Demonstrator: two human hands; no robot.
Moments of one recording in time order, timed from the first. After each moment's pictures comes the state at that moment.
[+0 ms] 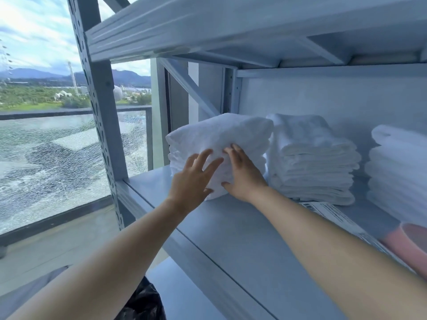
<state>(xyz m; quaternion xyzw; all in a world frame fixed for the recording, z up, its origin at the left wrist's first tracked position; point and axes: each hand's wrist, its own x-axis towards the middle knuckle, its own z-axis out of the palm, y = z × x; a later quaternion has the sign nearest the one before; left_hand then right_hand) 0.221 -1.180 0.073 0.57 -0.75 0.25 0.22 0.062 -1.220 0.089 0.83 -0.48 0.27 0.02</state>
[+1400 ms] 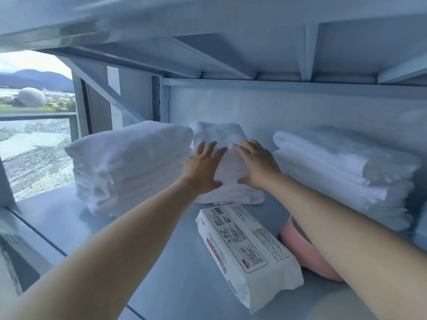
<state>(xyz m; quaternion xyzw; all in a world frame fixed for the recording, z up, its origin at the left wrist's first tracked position) 0.026 -1.255 0.114 0.46 -0.84 0.16 0.23 -0.150 -1.222 0.138 0.76 -0.60 0.14 0.21</state>
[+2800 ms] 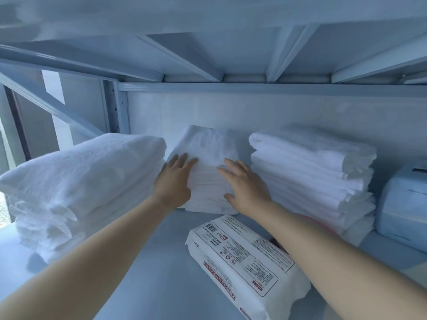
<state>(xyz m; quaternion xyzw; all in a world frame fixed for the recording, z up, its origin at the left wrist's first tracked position) 0.041 -1.298 0.100 0.43 -0.85 0.07 0.29 -0.135 -1.194 0.107 0.71 -0.66 0.19 0.19</state>
